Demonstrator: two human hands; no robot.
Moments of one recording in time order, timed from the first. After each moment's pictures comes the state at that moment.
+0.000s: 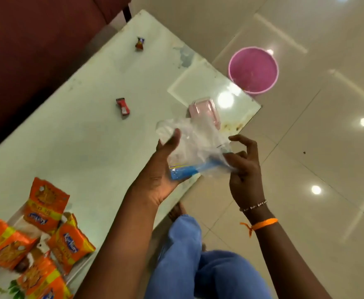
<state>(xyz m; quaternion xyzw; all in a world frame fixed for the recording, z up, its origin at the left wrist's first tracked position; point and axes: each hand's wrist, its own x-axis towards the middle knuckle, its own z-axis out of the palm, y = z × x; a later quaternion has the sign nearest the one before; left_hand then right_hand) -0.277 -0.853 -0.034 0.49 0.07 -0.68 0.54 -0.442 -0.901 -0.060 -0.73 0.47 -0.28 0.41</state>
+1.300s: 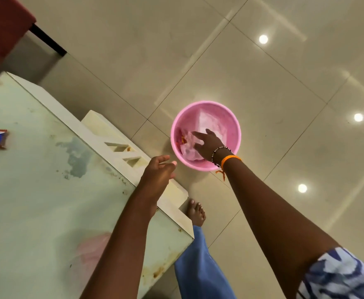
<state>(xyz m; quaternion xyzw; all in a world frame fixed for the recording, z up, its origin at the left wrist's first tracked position) -0.329 -1.251 -0.189 0.75 -0.01 -0.59 0.30 -0.429 -1.375 -0.280 -0.67 0.52 0.23 0.48</state>
